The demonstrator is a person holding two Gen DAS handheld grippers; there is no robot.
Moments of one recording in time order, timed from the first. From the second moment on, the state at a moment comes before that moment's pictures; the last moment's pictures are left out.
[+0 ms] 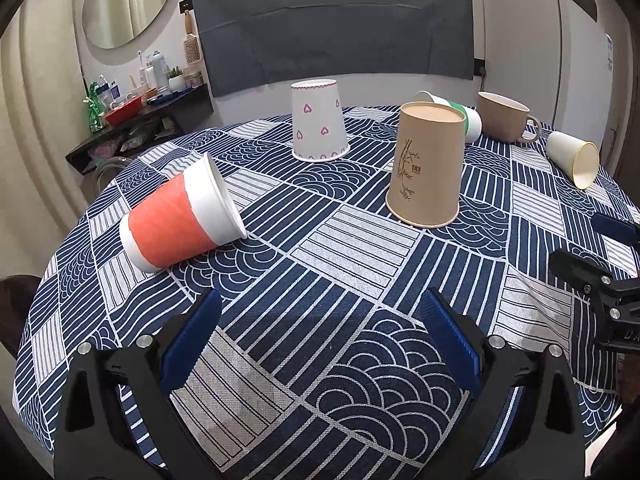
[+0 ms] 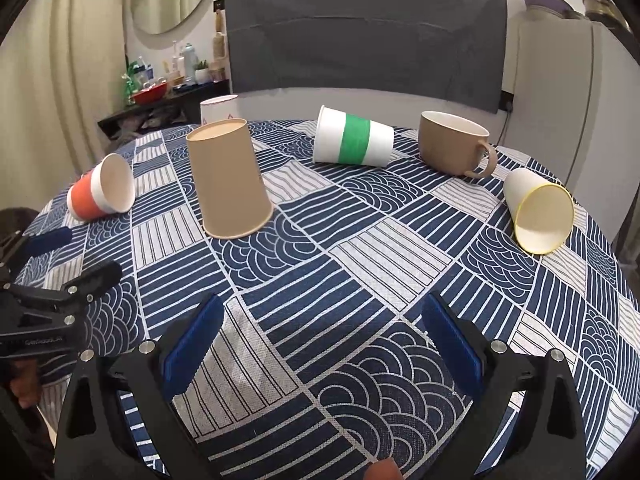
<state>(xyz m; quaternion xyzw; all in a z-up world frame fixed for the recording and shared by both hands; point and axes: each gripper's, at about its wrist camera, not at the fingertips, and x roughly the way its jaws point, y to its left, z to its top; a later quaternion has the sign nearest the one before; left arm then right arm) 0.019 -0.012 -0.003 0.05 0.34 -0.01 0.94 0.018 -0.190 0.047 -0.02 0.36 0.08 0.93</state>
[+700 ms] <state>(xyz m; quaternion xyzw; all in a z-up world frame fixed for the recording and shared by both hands) 0.019 -0.009 -0.004 0.05 0.35 -0.02 0.94 0.020 -0.190 0.045 -0.02 0.36 0.09 0.93</state>
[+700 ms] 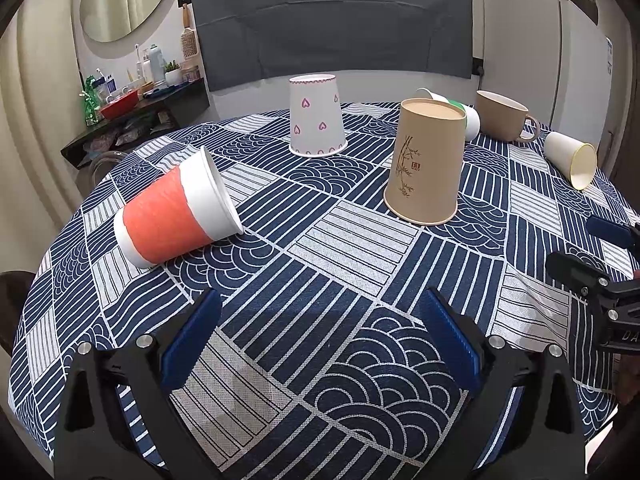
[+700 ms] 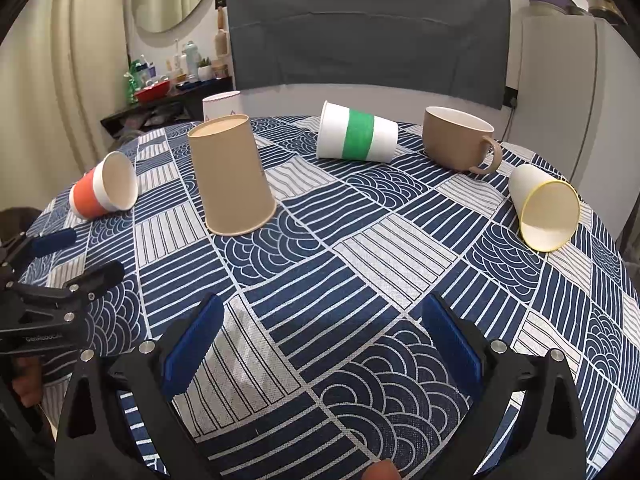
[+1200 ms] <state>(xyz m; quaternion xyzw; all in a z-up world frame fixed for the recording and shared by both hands) 0.024 -0.004 -0.006 0.03 0.36 -0.04 0.93 0.021 -0.190 0.044 -0.02 0.36 0.09 0.93</state>
